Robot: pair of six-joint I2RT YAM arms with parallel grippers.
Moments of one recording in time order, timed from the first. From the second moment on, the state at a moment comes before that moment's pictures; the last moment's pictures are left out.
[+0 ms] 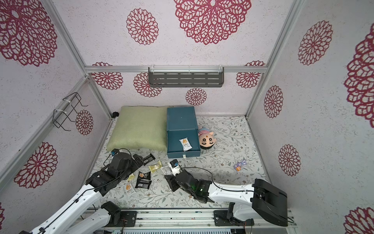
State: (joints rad) left arm -0.50 0.82 0.67 -0.65 -0.29 -1.06; right arm 1.23 1.27 0.58 0.24 0.26 0.45
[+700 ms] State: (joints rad) left arm -0.50 0.69 0.57 -0.64 -0.30 -1.09; right arm 1.00 1.08 0.80 0.05 0.18 0.43
